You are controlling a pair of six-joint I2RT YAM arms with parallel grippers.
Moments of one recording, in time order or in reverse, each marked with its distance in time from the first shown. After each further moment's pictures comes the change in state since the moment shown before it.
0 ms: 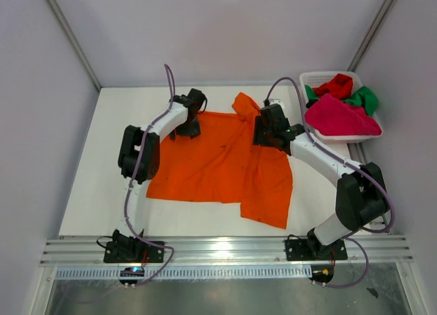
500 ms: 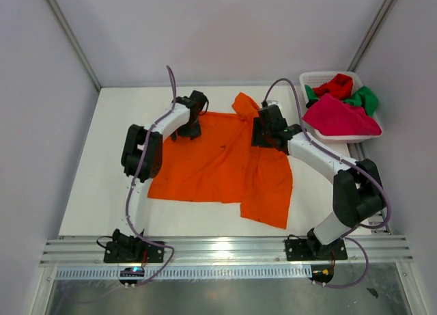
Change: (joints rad) left arm -0.002 0.056 0.031 0.012 -0.018 -0.019; right arm 0.003 0.032 0.000 0.015 -0.019 0.003
